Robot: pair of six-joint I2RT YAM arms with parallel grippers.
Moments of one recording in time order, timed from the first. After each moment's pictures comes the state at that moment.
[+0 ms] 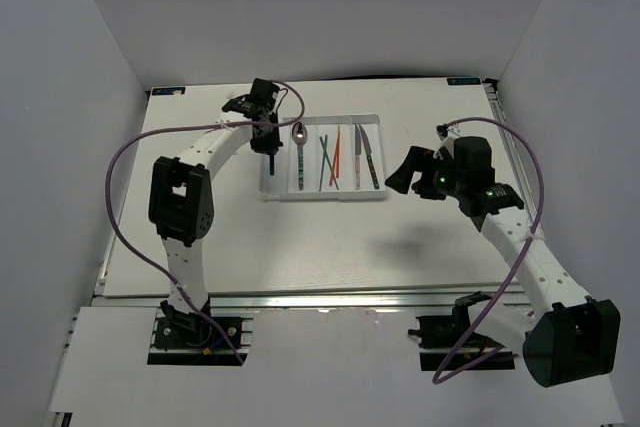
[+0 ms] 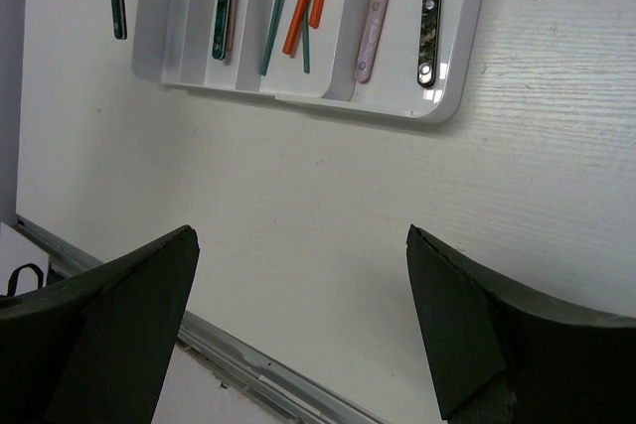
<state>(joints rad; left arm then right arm) -0.34 2.02 1.72 -0.74 -0.12 -0.37 0.25 1.07 0.85 -0.39 -0.38 0.42</state>
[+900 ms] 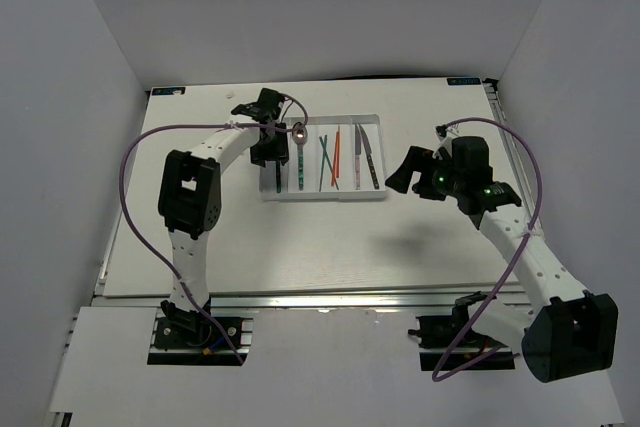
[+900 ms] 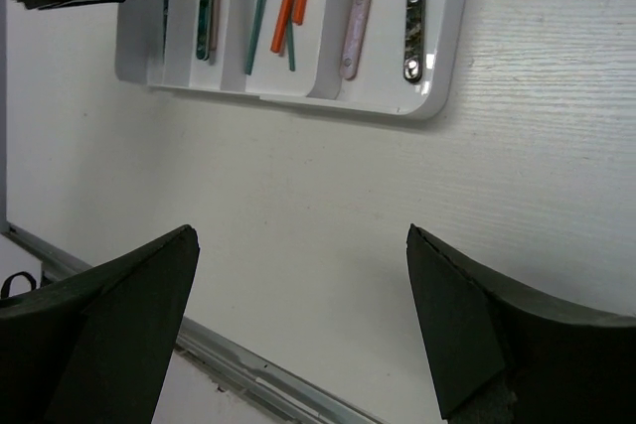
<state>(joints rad) -0.36 2.12 1.72 -0.77 -0.12 -0.39 0.25 1.09 0.85 -0.39 -0.37 0.43</state>
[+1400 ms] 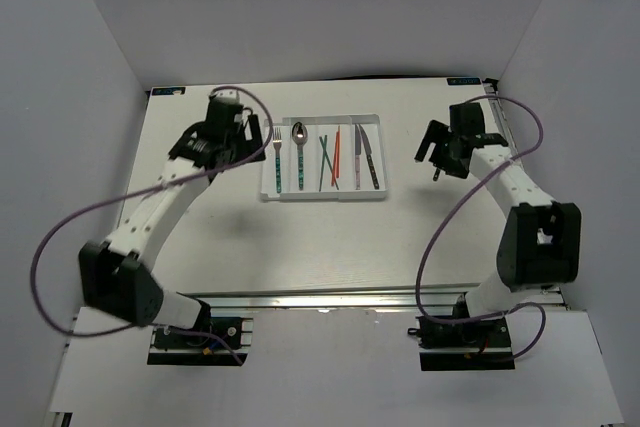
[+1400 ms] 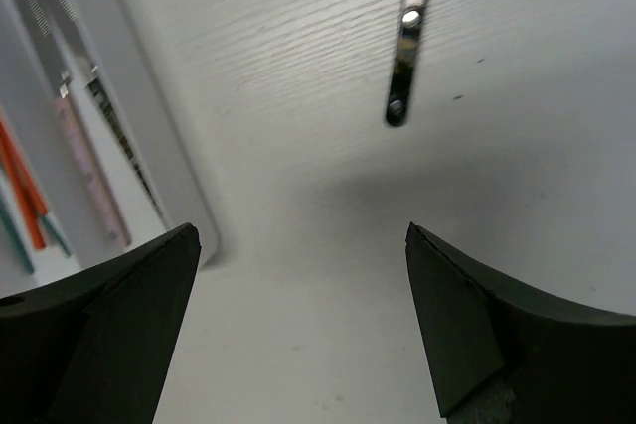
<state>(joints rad) -0.36 1.48 1.35 -0.66 -0.27 -0.37 0.13 1.54 1.15 -0.53 0.00 0.43</state>
